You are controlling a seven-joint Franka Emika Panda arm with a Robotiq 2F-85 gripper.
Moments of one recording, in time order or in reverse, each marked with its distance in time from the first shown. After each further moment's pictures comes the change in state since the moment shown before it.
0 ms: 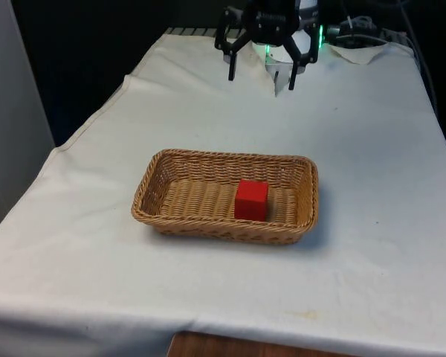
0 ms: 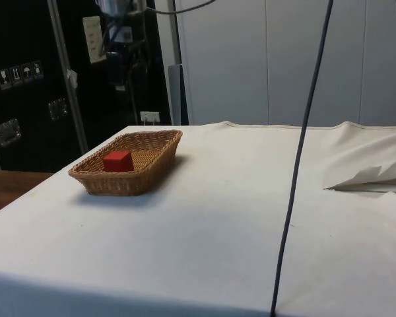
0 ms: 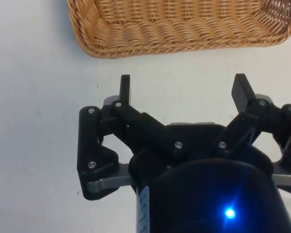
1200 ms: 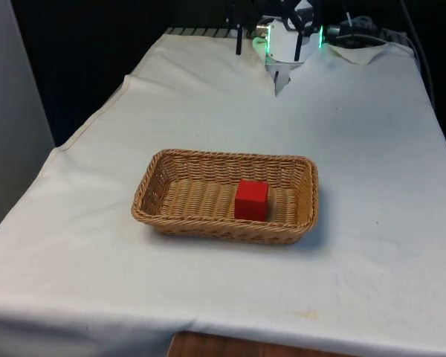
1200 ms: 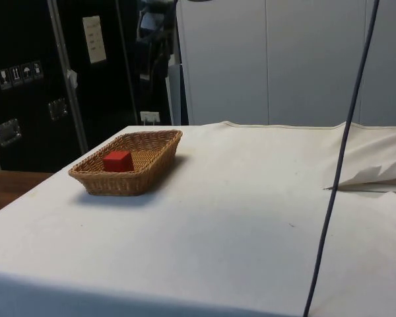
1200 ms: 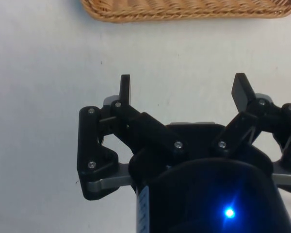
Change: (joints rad) arm 0.000 -0.237 0.001 -0.303 -0.026 0.170 -0.003
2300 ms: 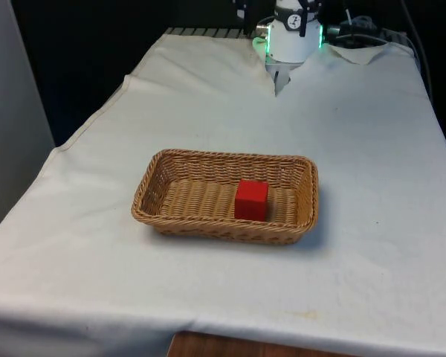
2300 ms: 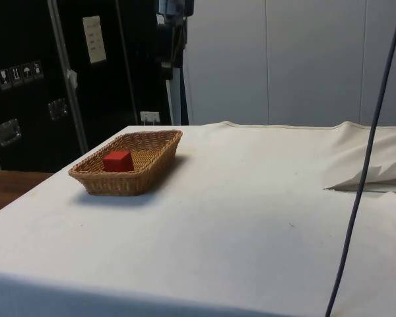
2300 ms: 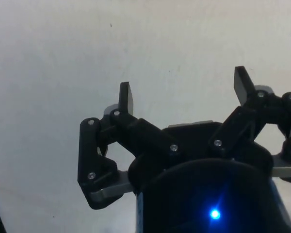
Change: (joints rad) arm 0.000 -0.136 0.002 -0.091 0.040 -0.081 -0.147
